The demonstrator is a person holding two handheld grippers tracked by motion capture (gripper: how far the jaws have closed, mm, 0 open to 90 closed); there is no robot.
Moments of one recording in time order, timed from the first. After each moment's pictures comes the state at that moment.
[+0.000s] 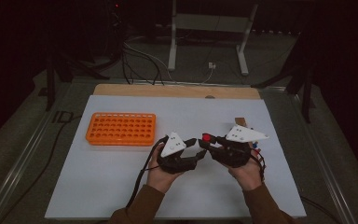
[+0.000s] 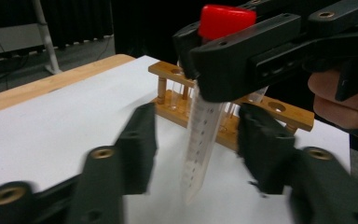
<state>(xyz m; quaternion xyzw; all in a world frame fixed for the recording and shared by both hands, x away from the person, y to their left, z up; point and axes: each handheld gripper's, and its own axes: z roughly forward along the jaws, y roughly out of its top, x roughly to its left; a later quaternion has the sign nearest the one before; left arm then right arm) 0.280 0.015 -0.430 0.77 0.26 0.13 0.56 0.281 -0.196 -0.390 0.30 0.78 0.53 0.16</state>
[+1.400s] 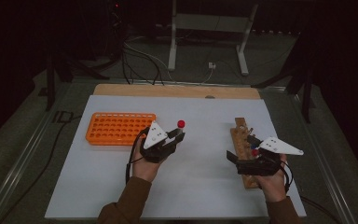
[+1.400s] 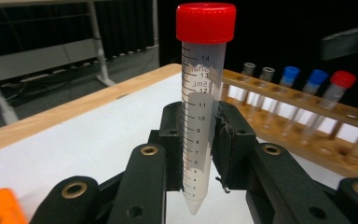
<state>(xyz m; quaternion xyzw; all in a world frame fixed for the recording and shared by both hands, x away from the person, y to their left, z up) 0.304 0.062 -0.427 0.75 0.30 0.21 0.55 0.263 -0.278 -0.418 0.40 0.73 0.52 0.22</state>
